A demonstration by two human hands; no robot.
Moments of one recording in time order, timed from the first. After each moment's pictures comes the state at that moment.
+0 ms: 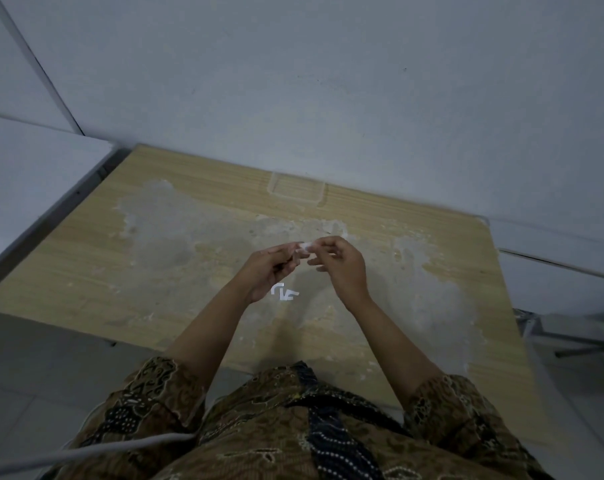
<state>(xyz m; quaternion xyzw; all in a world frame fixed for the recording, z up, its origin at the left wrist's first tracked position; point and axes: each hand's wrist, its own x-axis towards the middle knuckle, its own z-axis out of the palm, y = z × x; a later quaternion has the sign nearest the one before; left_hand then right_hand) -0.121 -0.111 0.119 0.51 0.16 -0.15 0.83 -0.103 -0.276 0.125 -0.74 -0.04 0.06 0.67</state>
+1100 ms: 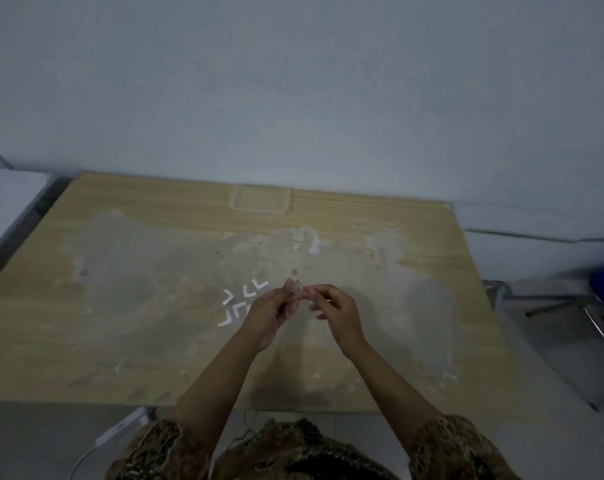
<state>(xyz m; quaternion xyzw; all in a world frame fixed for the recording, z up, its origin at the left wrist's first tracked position) -0.115 -0.162 0.083 0.51 0.21 -0.18 0.82 -0.122 -0.311 0.086 -0.75 0.06 0.08 0.66</state>
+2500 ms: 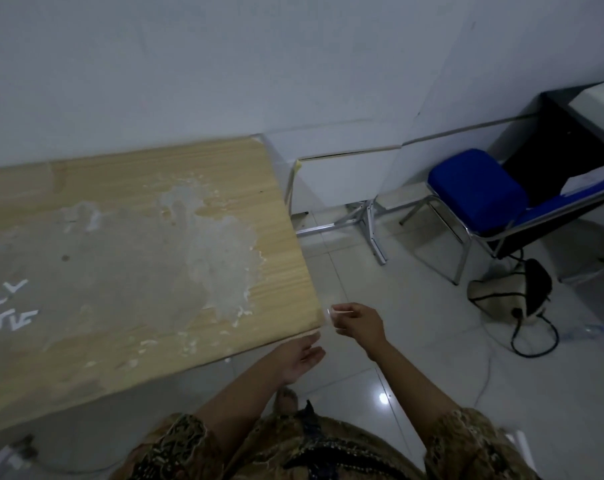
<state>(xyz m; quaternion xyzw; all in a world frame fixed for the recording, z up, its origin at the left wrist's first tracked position) -0.255 -0.617 0.003 0.39 0.37 -0.48 0.69 -0.274 -0.775 0.010 -0.68 0.36 0.09 0.64</state>
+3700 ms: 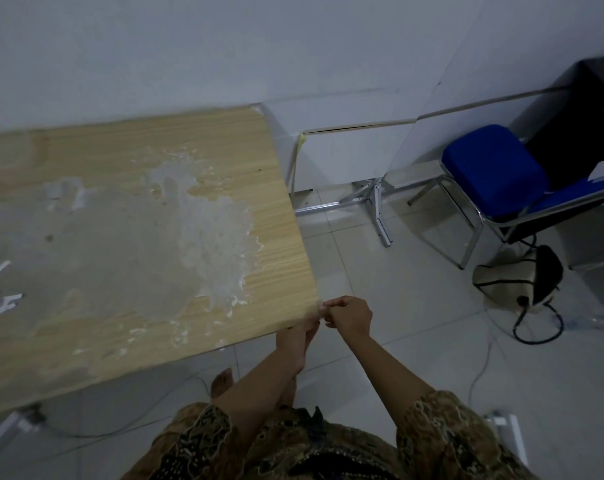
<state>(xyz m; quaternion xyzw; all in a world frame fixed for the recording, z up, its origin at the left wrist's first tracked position) -0.250 -0.648 -0.042 0.45 0.41 -0.33 0.72 -0.251 -0.759 -0.015 -0.71 0.45 0.09 0.54</state>
